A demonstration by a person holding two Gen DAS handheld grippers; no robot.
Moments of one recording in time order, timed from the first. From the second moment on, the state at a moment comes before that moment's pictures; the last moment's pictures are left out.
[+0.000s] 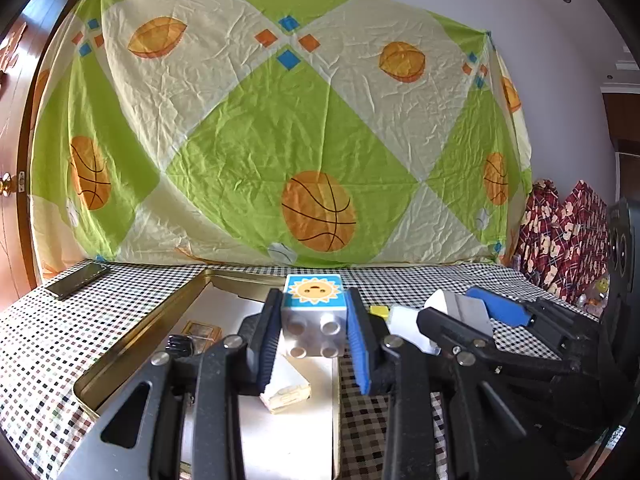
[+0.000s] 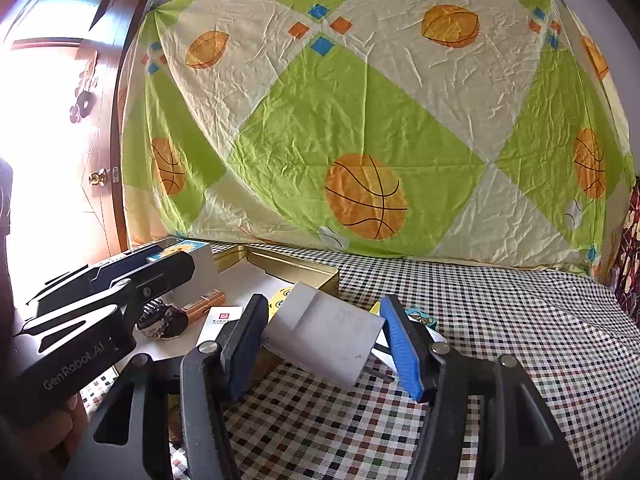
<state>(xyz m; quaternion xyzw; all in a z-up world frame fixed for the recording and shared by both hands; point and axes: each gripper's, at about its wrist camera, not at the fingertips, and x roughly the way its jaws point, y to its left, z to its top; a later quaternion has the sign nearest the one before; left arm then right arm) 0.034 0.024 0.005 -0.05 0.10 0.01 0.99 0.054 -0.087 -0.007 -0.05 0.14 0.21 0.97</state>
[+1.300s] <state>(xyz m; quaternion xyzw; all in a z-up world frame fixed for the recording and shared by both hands) 0.044 0.095 -0.001 -0.07 0.14 0.06 0.99 0.056 -0.012 -0.007 -0.11 0.13 0.27 0.95</state>
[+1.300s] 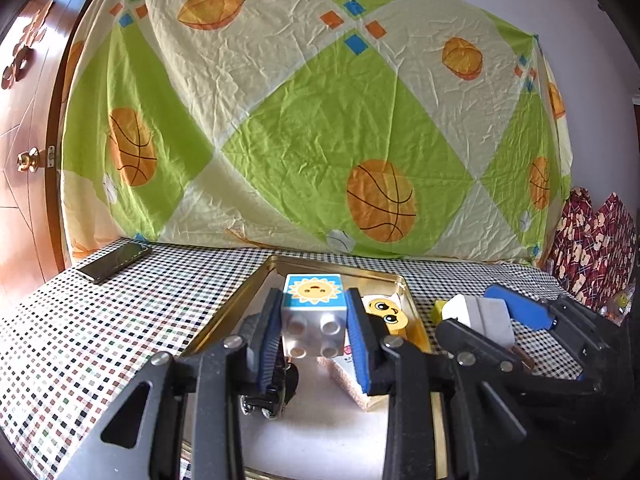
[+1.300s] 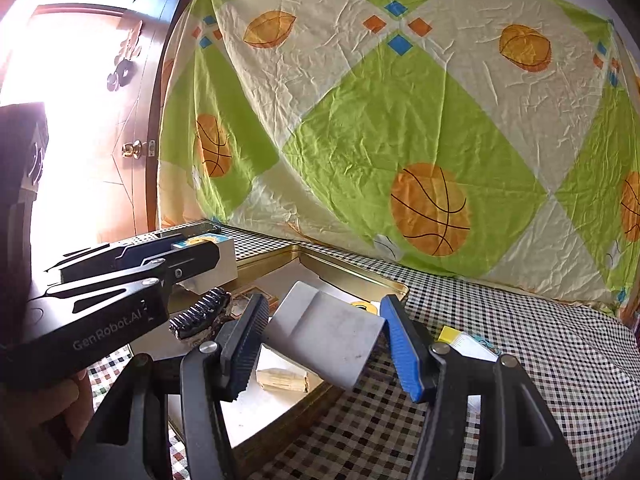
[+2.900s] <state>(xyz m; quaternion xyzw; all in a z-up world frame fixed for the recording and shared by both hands) 0.084 0.014 -0.001 -0.01 0.20 0.00 0.98 0.115 -0.155 -0.013 -0.05 0.21 0.12 0.97</state>
